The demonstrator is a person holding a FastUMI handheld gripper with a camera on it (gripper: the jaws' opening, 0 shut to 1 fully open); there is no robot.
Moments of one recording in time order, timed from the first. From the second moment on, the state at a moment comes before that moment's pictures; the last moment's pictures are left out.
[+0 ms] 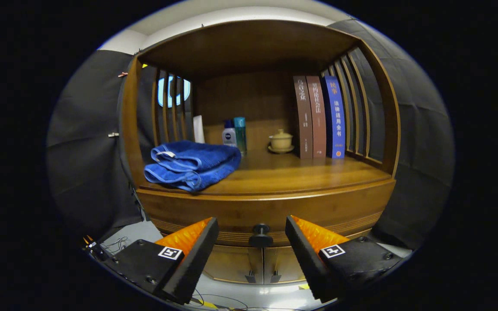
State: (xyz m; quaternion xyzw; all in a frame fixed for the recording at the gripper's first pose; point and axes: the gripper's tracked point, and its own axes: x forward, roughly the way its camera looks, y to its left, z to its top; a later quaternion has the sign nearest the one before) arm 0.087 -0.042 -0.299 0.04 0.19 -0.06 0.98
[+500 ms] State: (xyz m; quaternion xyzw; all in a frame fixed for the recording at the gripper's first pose) arm 0.110 -0.060 -0.370 0.04 0.25 -0.08 0.96
